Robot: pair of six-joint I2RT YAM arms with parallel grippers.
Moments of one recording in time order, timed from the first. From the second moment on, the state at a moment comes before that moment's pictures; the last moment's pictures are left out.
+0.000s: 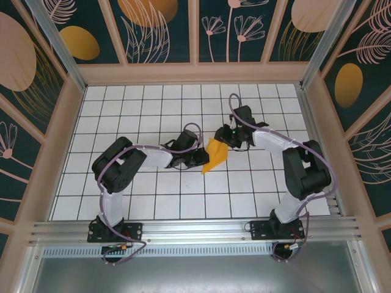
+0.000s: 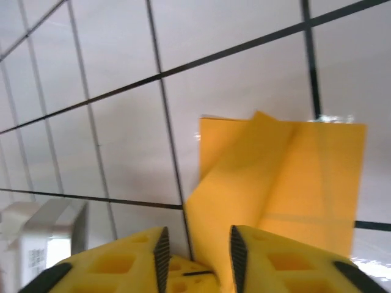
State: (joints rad) left arm -0.74 1.97 0.99 0.15 0.39 -0.89; right arm 0.40 1.69 1.04 -0.30 -0.37 0.70
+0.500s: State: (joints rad) left arm -0.74 1.98 1.01 0.12 0.39 -0.89; right arm 0.45 1.81 0.96 -0.23 -0.47 0.65
